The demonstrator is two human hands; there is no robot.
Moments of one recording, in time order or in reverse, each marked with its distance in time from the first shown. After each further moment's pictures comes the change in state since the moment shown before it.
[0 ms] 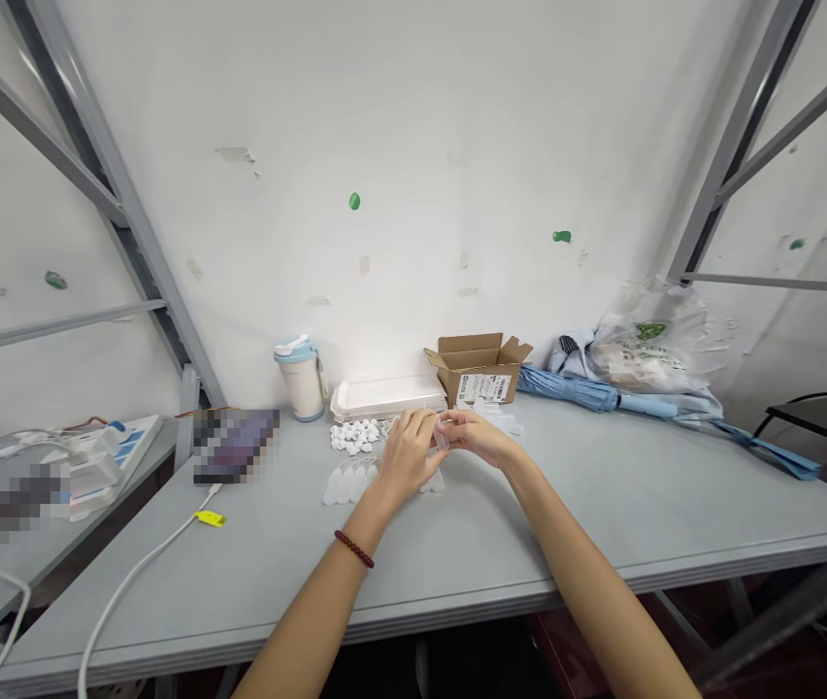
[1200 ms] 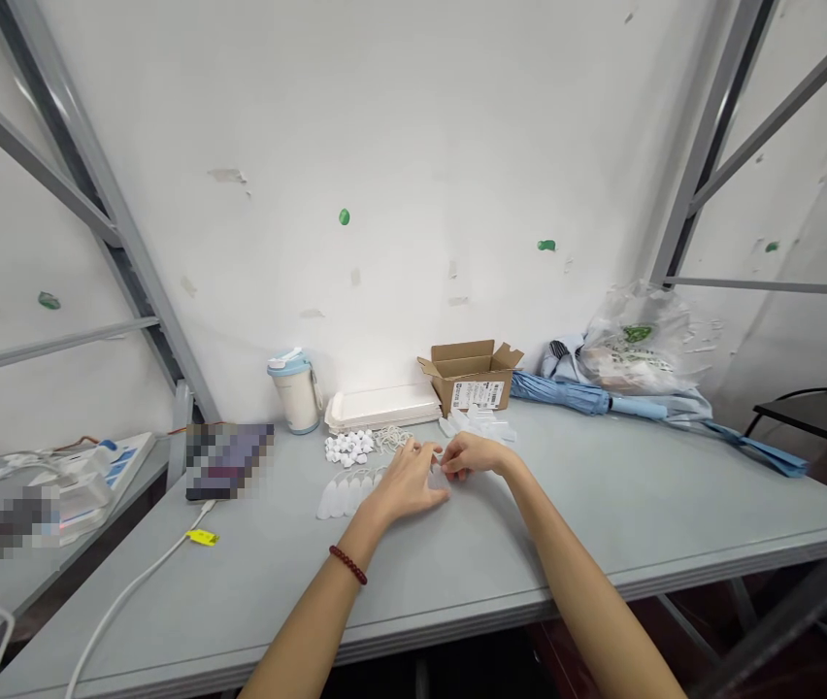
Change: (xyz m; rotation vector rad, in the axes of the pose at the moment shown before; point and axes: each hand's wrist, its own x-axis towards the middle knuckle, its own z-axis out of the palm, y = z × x) left_hand -0.007 0.006 0.000 -0.222 -0.447 -0.224; right_hand 0.004 0.011 -0.022 -0.670 -0.092 0.238
